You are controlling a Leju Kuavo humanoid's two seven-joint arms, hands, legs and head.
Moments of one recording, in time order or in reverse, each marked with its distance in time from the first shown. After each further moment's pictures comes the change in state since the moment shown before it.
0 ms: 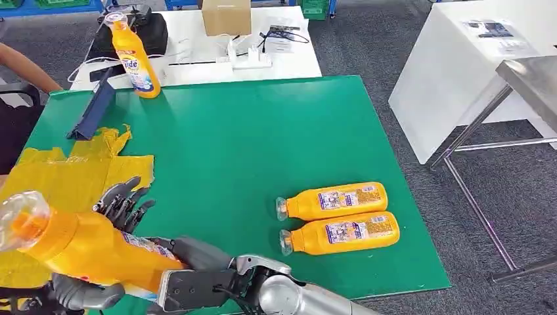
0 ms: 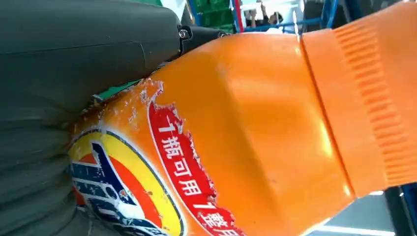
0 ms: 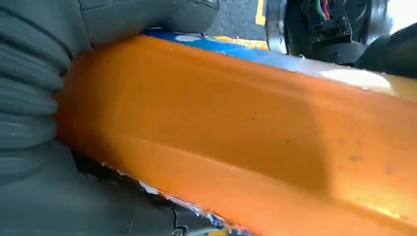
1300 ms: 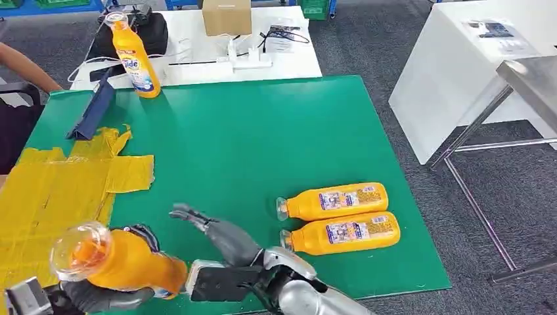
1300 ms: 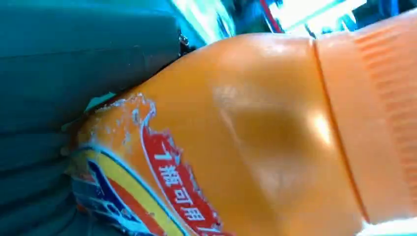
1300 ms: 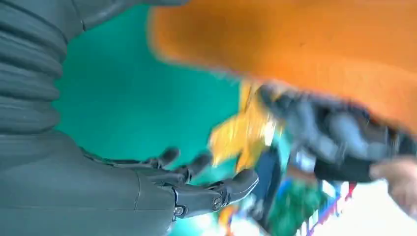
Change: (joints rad) left arm 0.042 0.107 0.000 -0.001 -0.390 0.195 -0.064; right arm 0.129 -0.086 -0.149 -0.127 0.302 -0.176 -0.020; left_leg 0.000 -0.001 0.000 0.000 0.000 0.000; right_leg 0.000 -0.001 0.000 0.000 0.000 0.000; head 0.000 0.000
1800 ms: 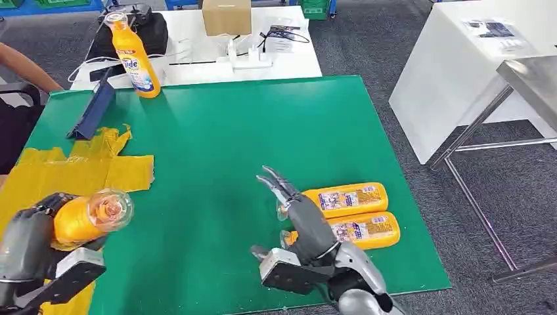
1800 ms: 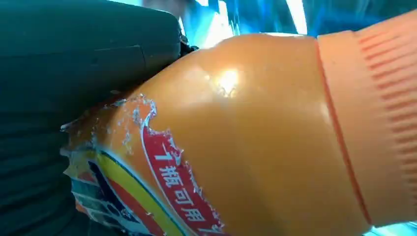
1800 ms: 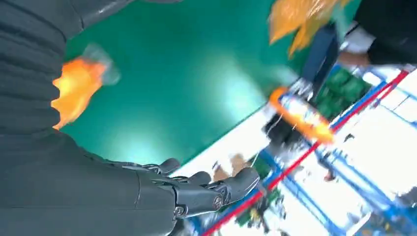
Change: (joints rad) left arm 0.033 -0.037 0.174 -0.040 -0.982 0.514 0.178; right arm 0.247 -0.127 -0.355 -0.311 0.255 -0.002 -0.024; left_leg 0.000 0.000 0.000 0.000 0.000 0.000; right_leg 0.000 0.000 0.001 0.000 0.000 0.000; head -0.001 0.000
